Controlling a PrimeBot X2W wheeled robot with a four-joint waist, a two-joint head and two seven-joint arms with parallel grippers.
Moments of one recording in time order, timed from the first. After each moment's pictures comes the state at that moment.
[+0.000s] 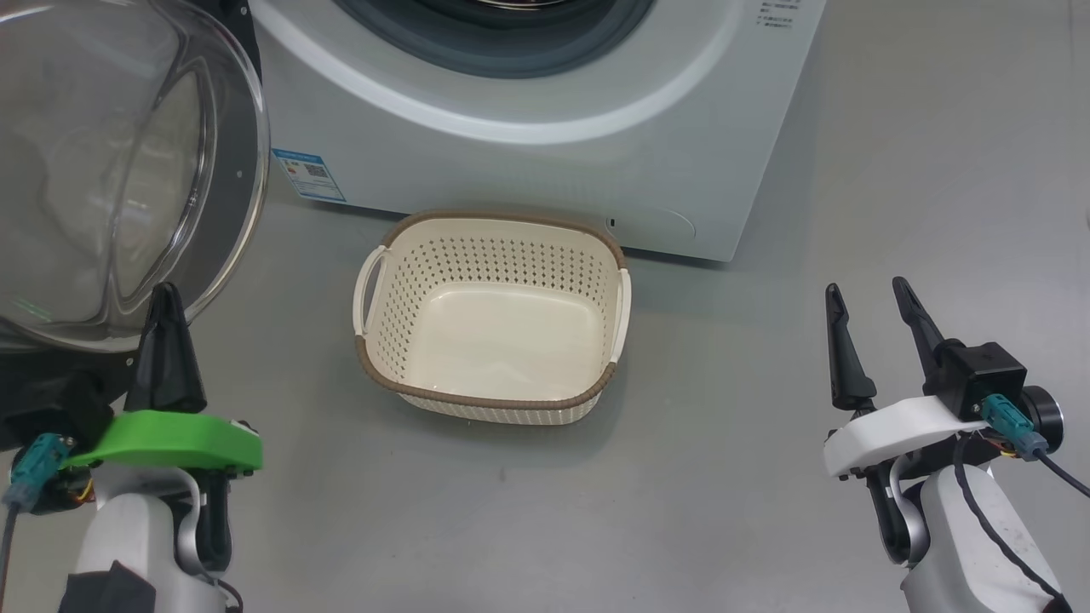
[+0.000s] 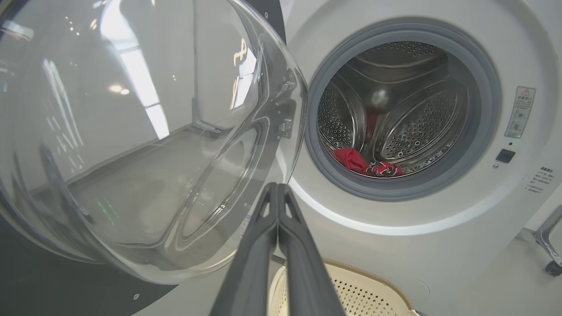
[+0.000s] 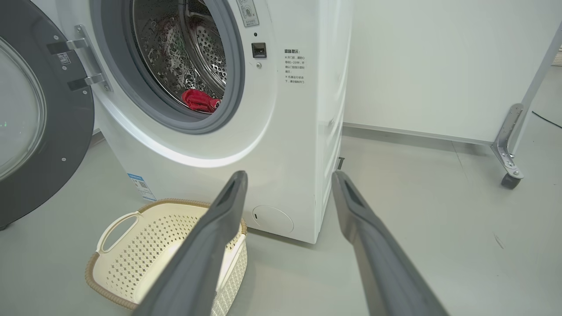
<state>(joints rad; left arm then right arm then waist) -0.31 0.02 0.09 0.37 -0.39 -0.09 -0.26 -0.23 -0.06 0.07 0.34 0.18 0.03 -0.26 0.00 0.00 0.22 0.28</state>
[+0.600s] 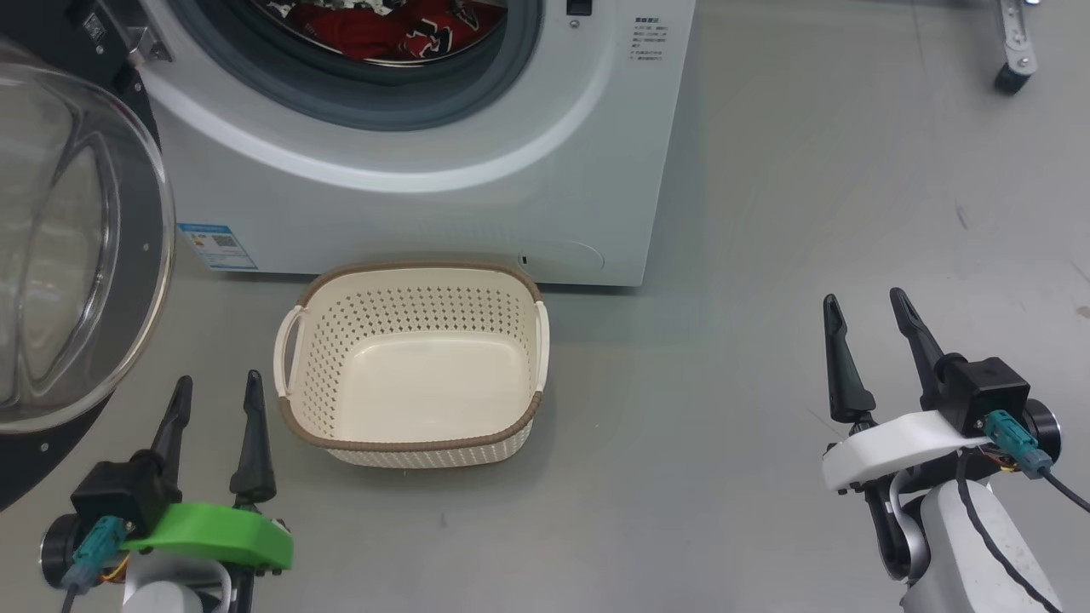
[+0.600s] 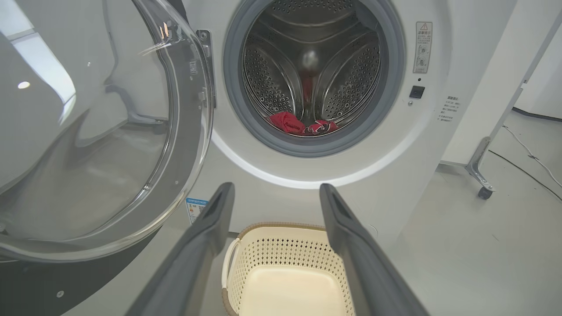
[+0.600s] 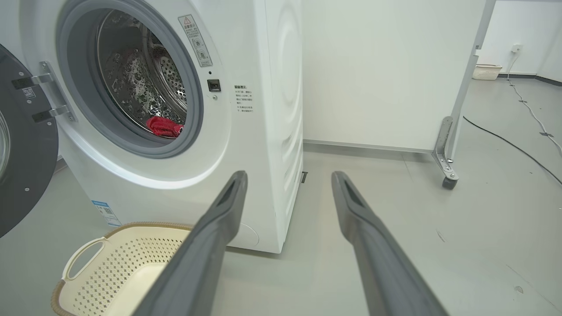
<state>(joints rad) -0.12 0.03 0.03 0.28 -0.30 -0.11 -0.26 -0.19 -0.06 0.07 0.30 0.20 0.04 -0.26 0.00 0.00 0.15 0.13</state>
